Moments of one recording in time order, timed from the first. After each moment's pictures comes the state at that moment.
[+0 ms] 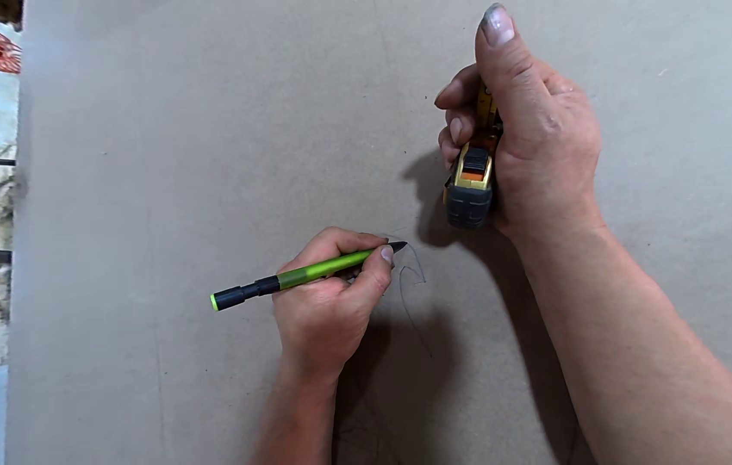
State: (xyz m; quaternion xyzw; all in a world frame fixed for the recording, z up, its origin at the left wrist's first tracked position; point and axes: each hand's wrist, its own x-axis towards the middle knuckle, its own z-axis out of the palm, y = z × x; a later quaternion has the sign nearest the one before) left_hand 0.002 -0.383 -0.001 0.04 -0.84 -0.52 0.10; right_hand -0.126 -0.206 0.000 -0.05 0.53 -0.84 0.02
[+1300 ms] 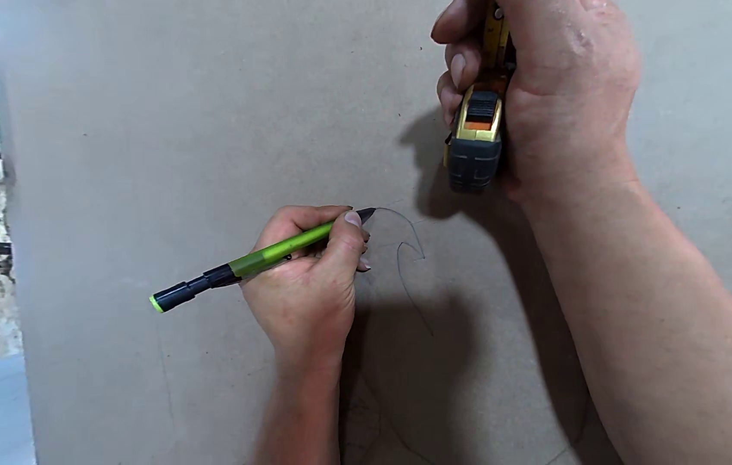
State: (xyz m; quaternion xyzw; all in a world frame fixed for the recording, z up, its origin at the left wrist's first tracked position) left_hand 0.004 -0.379 -0.006 0.12 -0.82 -0.52 0.18; right_hand -0.132 -0.205 -0.004 -0.07 0.51 -0.86 0.00
